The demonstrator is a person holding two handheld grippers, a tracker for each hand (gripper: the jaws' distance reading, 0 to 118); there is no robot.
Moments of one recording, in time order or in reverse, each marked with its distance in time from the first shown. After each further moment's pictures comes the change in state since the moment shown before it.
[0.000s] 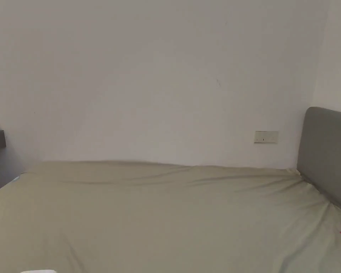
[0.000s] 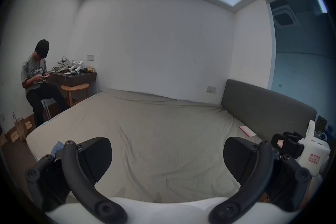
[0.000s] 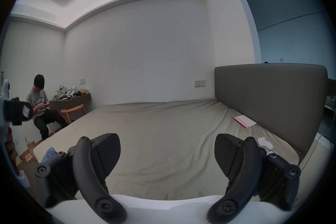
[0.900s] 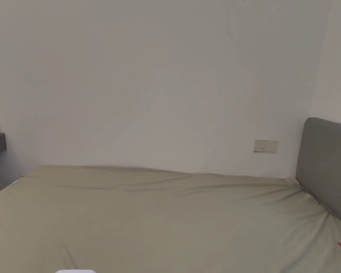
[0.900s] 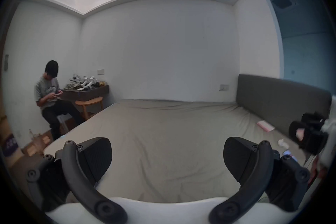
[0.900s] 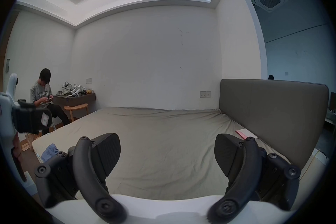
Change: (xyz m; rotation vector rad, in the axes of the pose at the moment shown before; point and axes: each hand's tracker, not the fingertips) left arm 0.038 -0.005 -0.001 0.027 0.187 -0.144; right arm -0.024 0.019 0.014 0.062 0.029 0.089
